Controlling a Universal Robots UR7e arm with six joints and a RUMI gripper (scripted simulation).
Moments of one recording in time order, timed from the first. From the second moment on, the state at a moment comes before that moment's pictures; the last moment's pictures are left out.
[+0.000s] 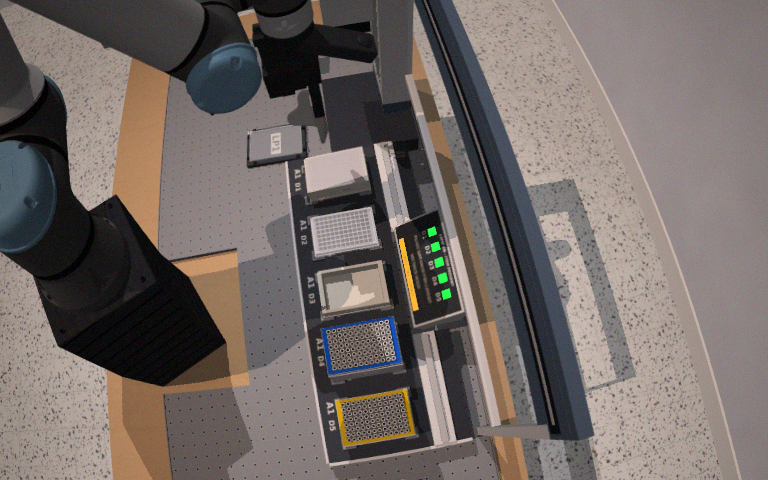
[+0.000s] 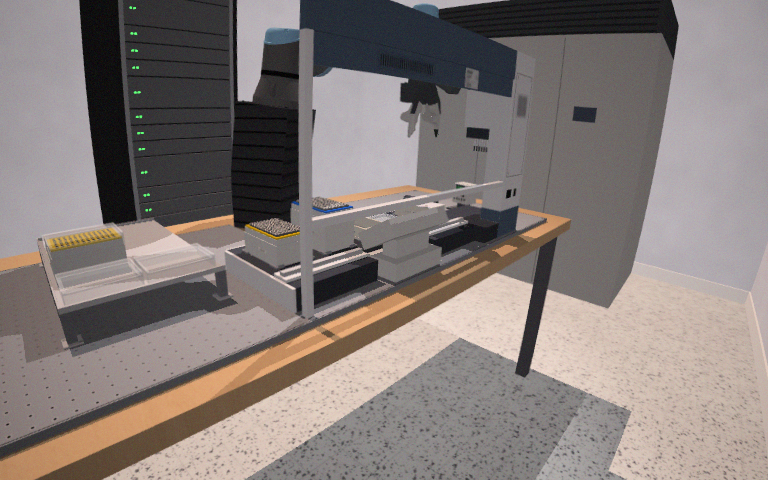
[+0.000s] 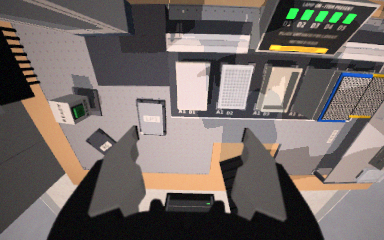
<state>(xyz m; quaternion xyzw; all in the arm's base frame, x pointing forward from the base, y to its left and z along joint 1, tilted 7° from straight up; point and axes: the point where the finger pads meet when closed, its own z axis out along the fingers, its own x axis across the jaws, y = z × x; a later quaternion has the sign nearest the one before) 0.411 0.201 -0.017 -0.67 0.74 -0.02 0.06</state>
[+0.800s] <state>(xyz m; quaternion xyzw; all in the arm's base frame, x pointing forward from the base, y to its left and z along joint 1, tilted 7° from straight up) 0.363 0.144 -0.026 -0.66 0.75 -0.02 0.05</state>
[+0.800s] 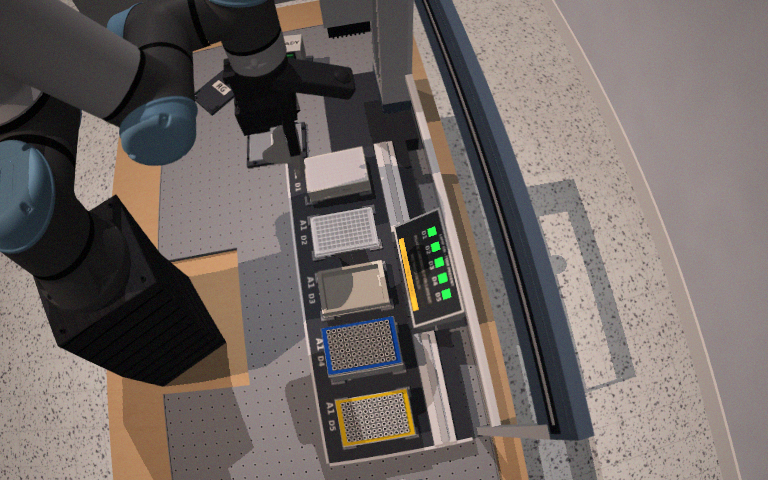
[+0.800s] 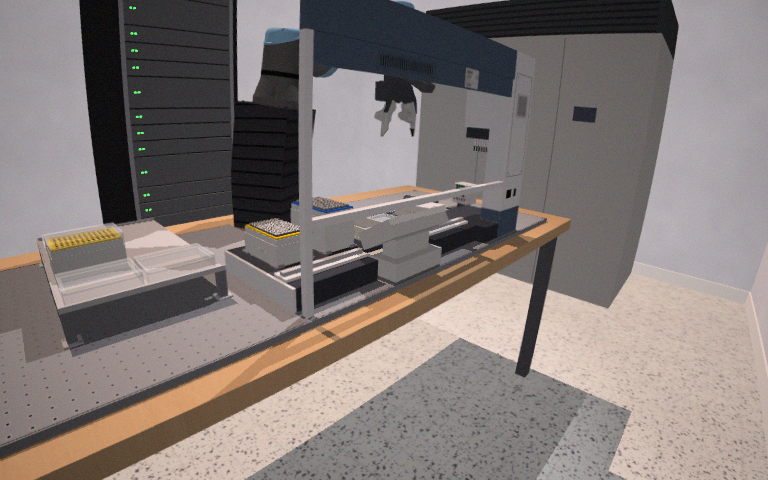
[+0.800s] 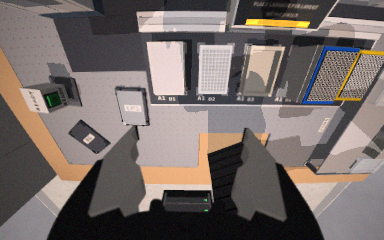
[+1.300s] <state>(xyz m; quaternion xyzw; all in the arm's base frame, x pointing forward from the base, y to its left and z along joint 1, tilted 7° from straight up) 0.322 0.095 -0.034 -0.66 0.75 -0.03 0.05</state>
